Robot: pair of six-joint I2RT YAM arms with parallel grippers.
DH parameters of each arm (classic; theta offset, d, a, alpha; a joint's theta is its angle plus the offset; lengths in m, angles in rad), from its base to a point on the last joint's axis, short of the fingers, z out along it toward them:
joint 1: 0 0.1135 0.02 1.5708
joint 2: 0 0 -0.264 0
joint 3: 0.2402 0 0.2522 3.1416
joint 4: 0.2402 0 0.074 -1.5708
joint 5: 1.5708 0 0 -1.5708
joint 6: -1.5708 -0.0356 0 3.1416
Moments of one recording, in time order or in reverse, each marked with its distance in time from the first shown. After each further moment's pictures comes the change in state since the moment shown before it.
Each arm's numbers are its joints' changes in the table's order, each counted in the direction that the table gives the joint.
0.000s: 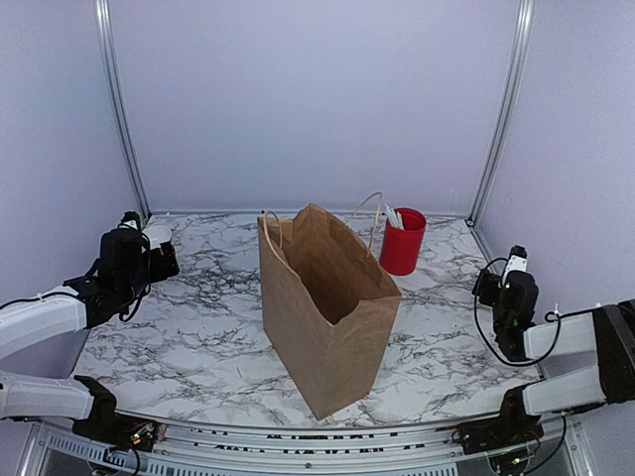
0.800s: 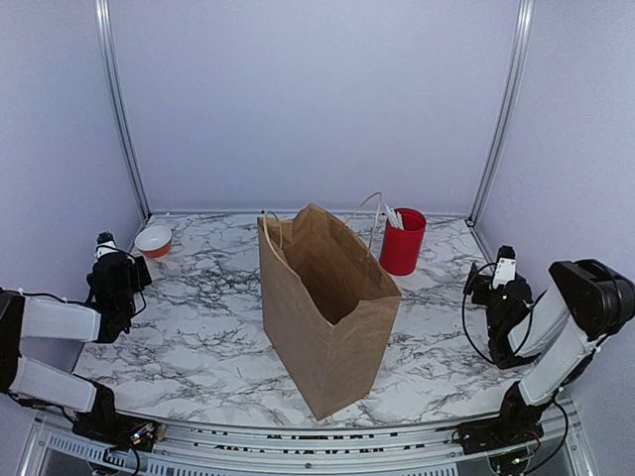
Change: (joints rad) left arm 0.253 -0.193 -0.237 -0.571 -0.198 -0.200; right arm -0.018 -0.425 -0.064 -0.697 -0.147 0.173
